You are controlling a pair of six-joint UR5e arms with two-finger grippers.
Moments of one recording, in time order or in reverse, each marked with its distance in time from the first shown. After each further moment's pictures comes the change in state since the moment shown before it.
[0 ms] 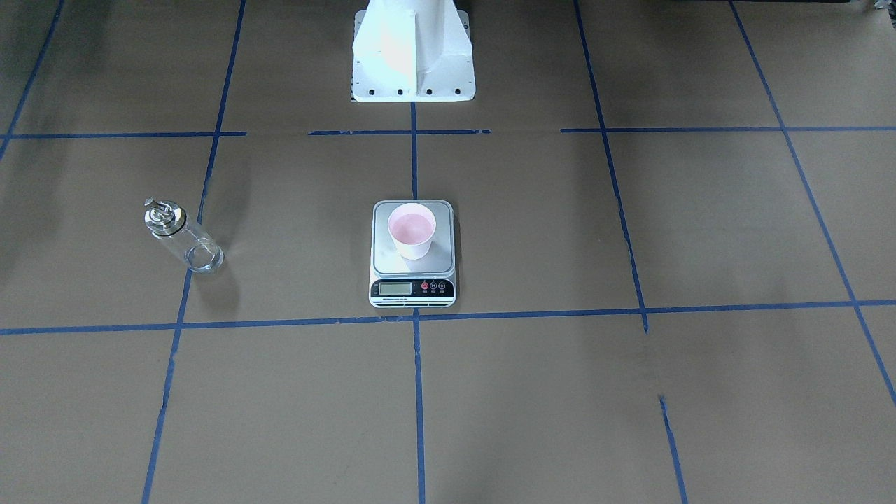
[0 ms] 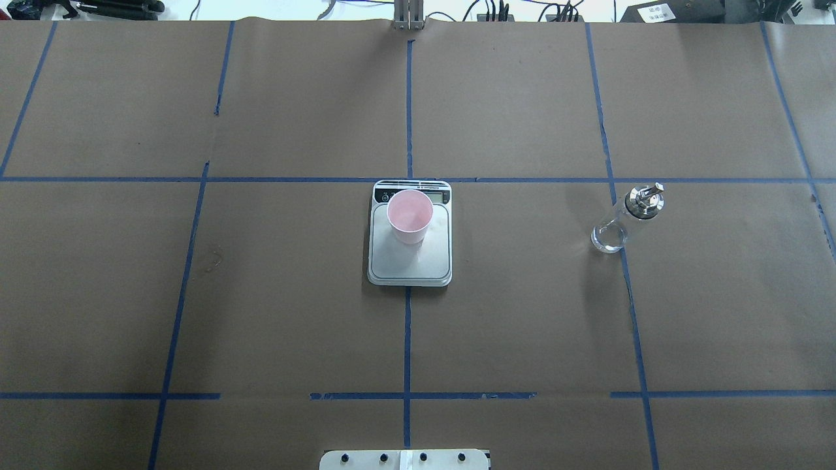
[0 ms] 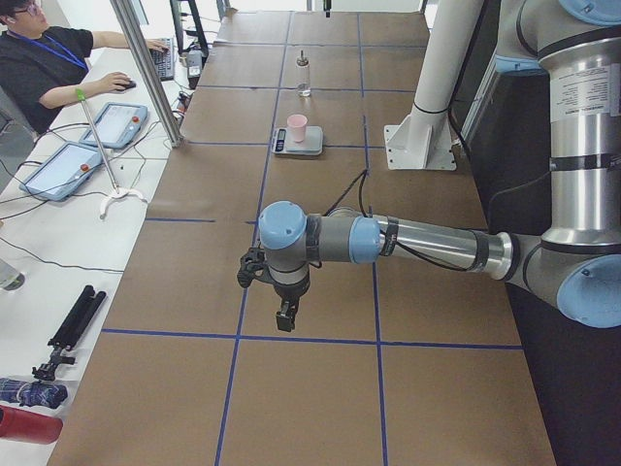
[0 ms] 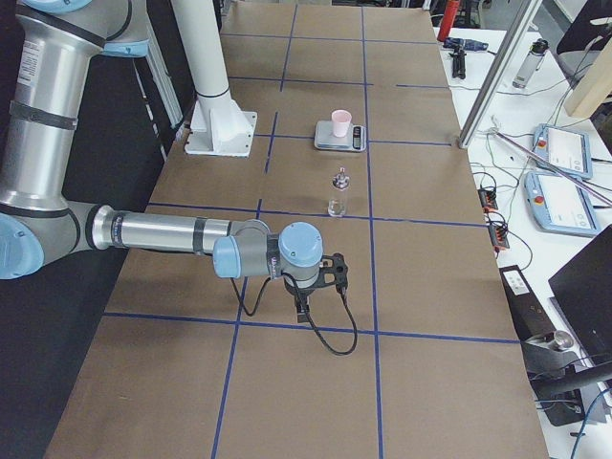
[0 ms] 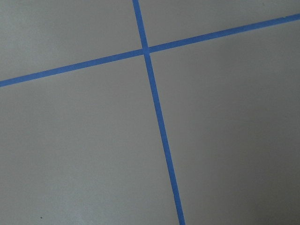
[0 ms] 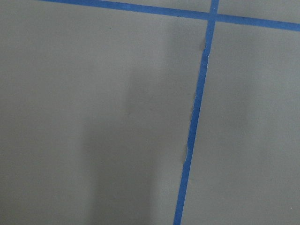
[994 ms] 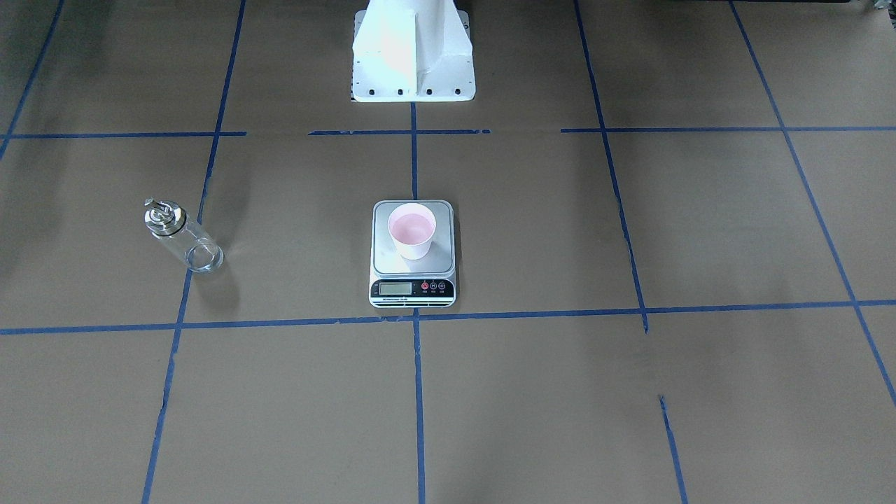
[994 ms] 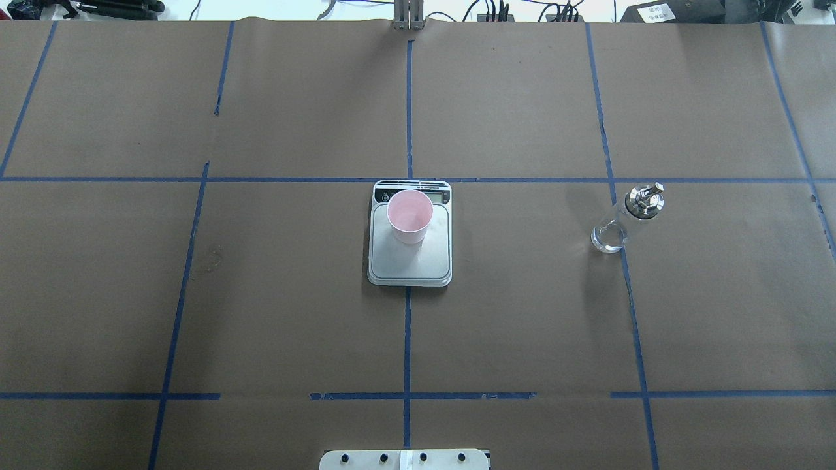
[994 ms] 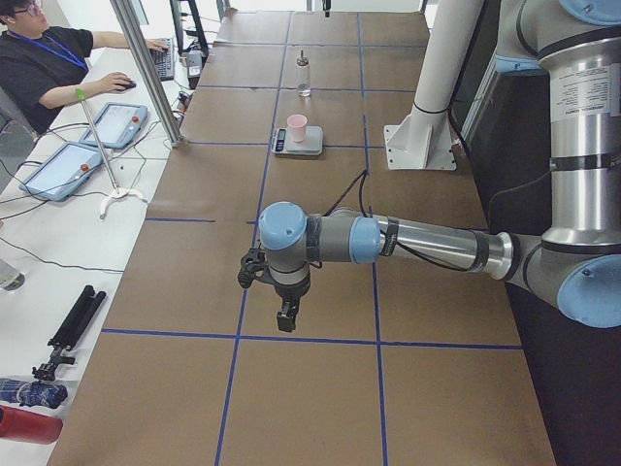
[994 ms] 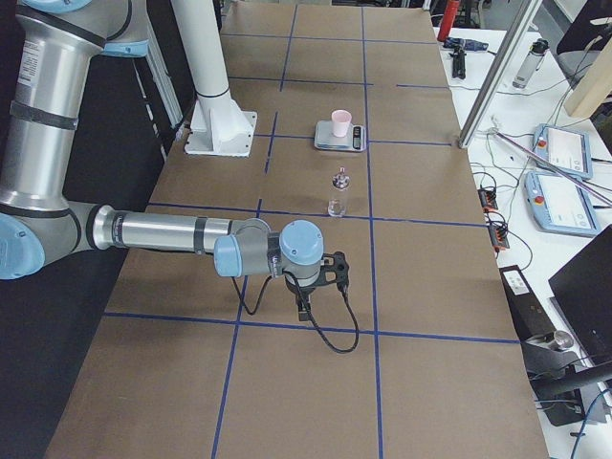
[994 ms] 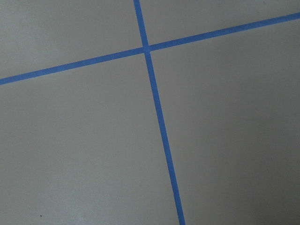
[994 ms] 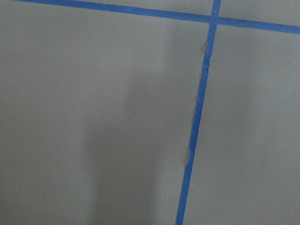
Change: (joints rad) left arm 0.000 0.001 0.000 0.005 0.000 0.000; right arm 0.000 0.004 0.006 0.001 -0.004 0.004
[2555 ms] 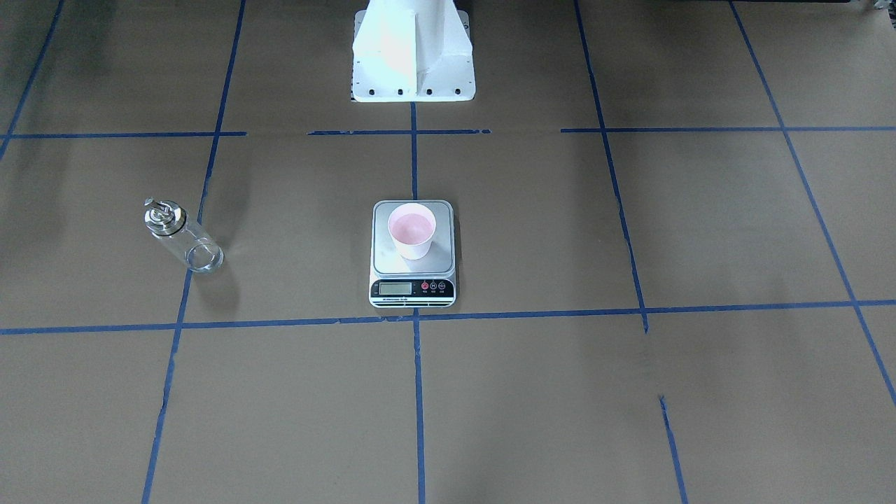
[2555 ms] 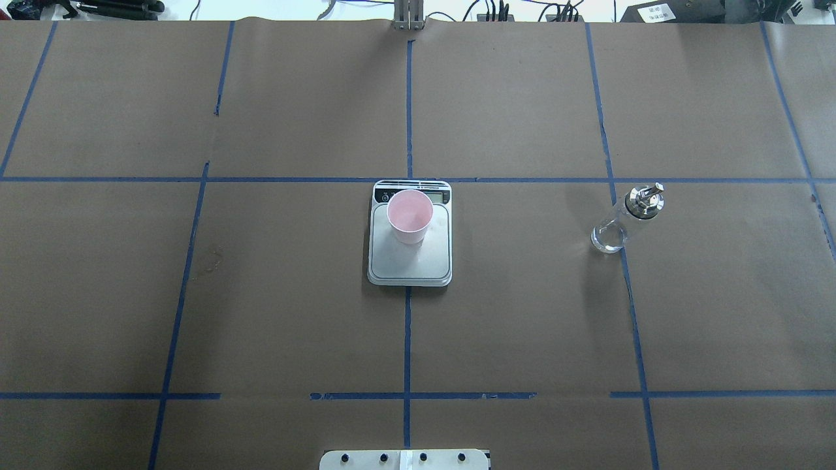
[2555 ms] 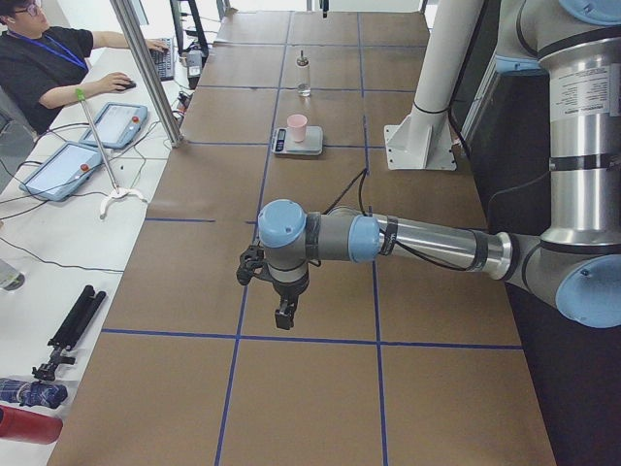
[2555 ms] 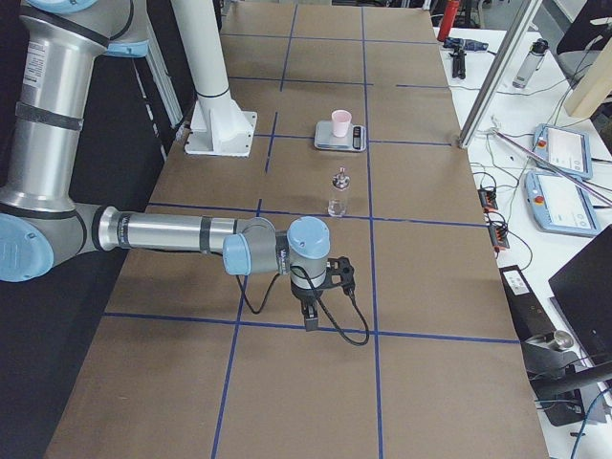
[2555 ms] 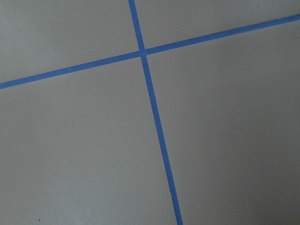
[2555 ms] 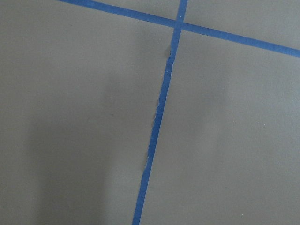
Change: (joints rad) left arm 0.000 -0.006 -0.003 -0.007 -0.005 0.006; right arm -0.034 0.022 -0.015 -0.001 -0.156 -0.016
